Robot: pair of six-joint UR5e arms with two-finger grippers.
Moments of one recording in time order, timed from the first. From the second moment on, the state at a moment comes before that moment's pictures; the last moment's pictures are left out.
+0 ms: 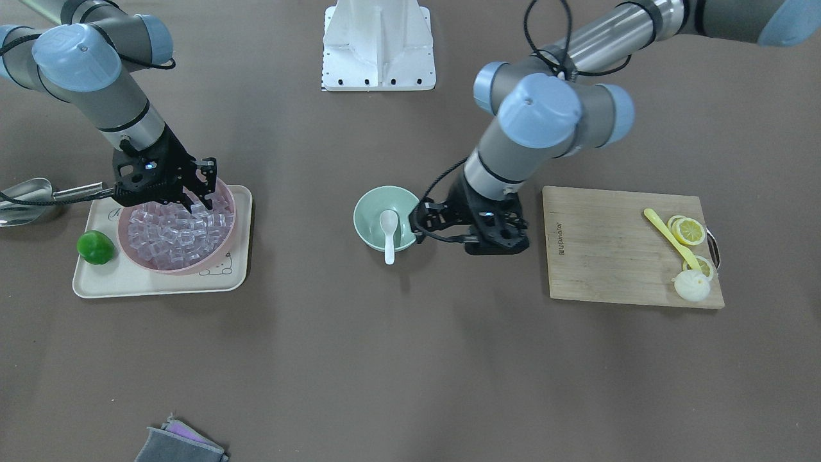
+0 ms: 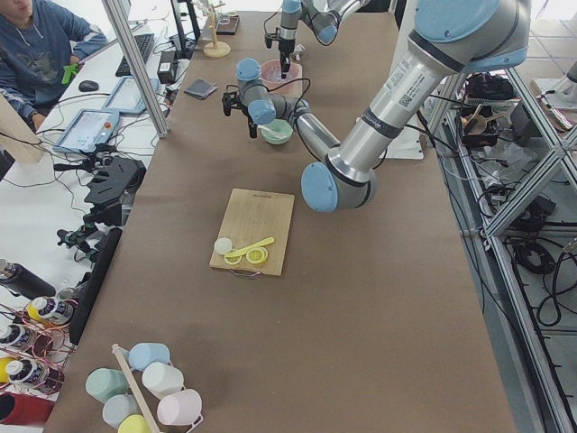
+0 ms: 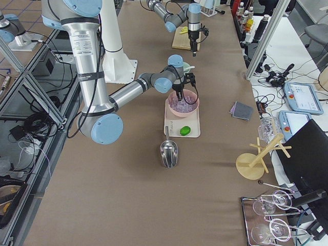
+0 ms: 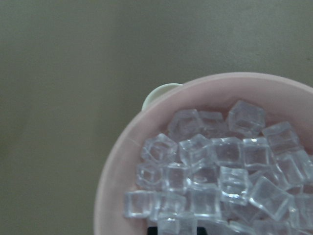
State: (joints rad) left arm -0.81 -2.24 -1.52 -1.91 -2.19 -1.20; right arm 0.74 -1.33 1.88 -1.29 2.01 0.88
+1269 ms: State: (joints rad) left arm -1.20 -1.77 -1.66 -1.85 -2.41 -0.51; right arm 0.45 -0.86 1.63 -1.31 1.66 1.33
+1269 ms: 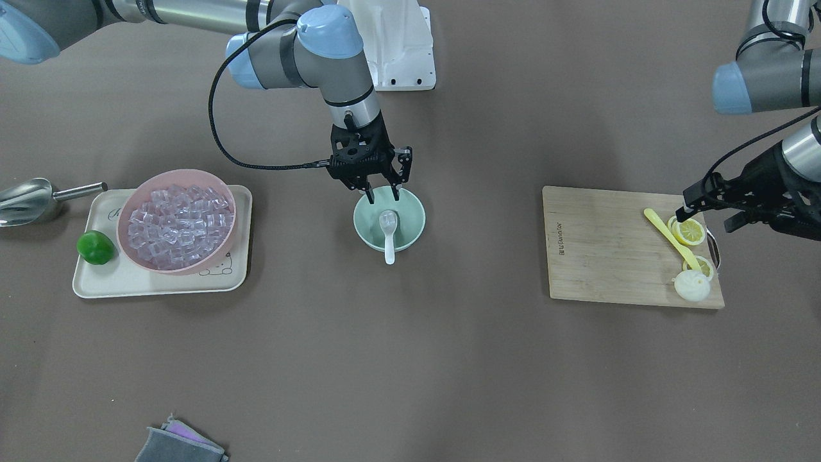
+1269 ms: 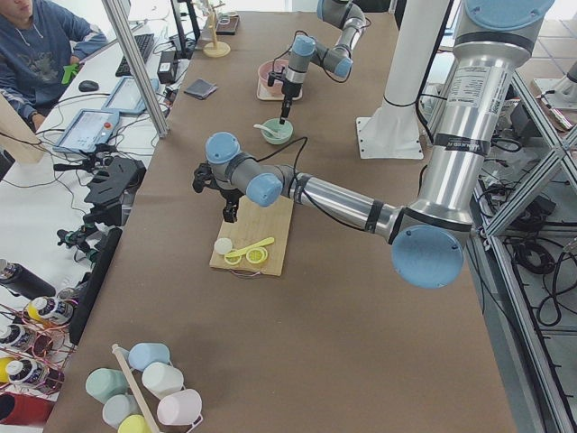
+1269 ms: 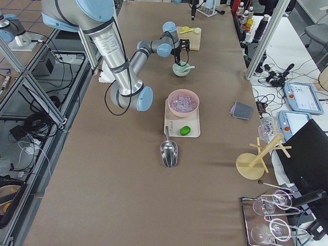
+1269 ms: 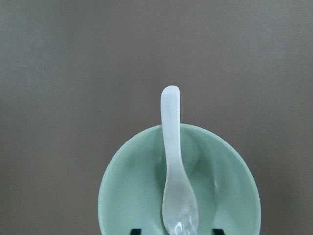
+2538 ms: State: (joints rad) left arm -1.51 -1.56 -1.67 -1.76 -2.38 0.01; right arm 1.35 -1.56 1.73 -1.31 2.31 0.09
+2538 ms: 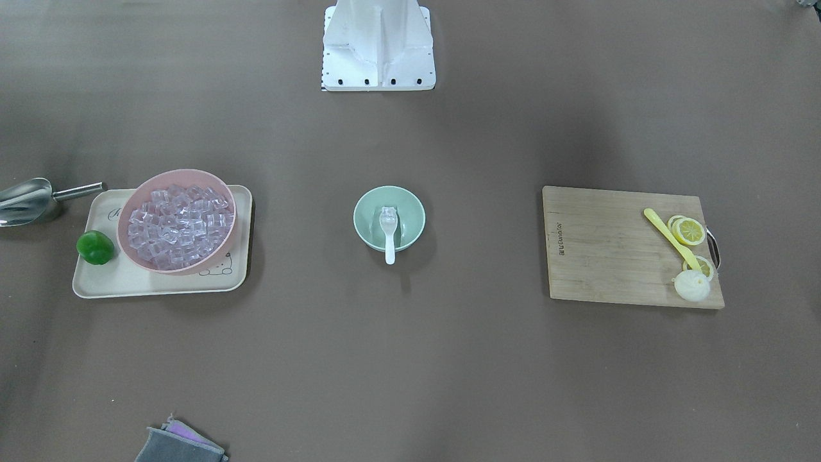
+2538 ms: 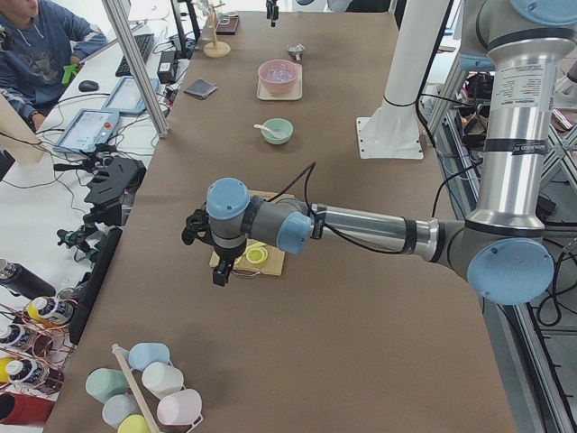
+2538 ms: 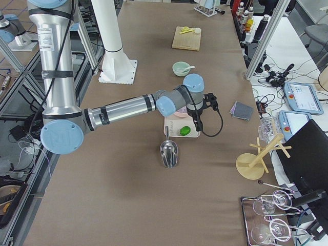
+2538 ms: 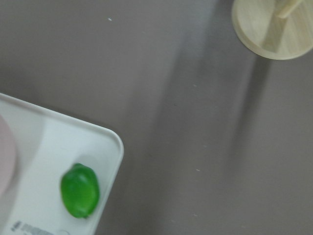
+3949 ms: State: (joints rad) left arm -1.53 -1.46 -1.73 -1.77 -2.32 0.02; right arm 1.45 -1.64 1.63 -1.30 2.31 -0.13
